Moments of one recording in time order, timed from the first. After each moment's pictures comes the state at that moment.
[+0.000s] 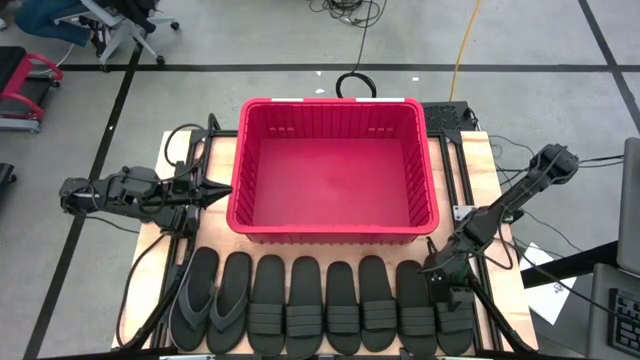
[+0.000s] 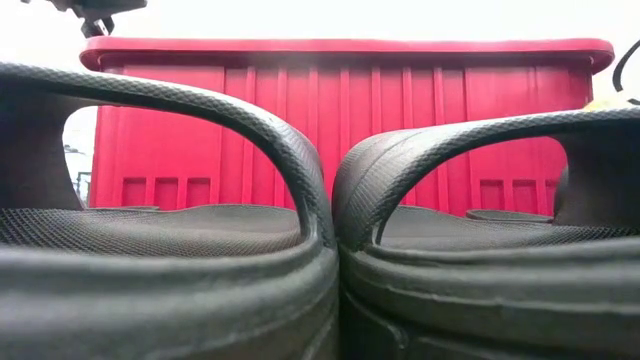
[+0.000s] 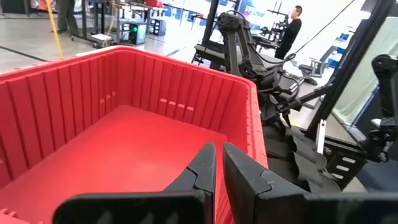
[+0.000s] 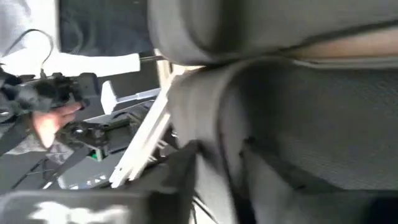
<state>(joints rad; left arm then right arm) -0.15 0.32 0.63 -0.44 -0.27 -0.29 0.70 0.96 0.20 0.00 -0.68 1.15</state>
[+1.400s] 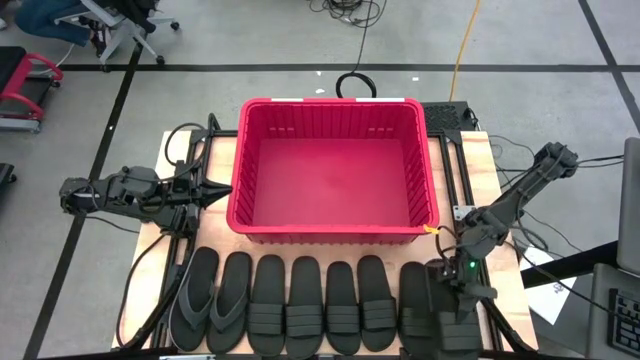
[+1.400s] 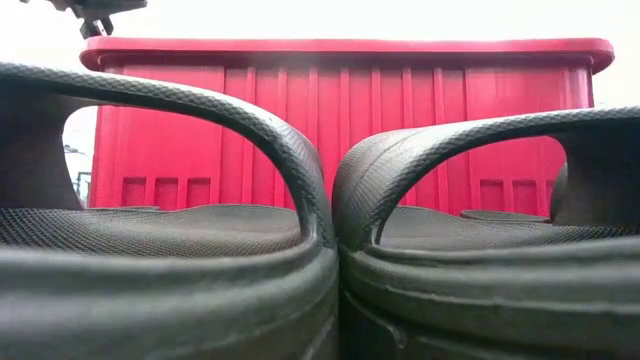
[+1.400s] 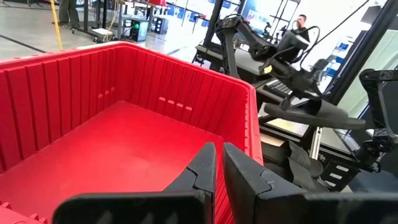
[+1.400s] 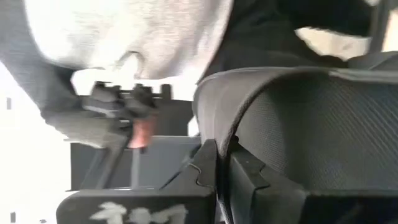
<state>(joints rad) -0.15 0.32 0.63 -0.44 -0.27 -0.34 0.71 0.83 0.52 0.05 -0.65 1.27</state>
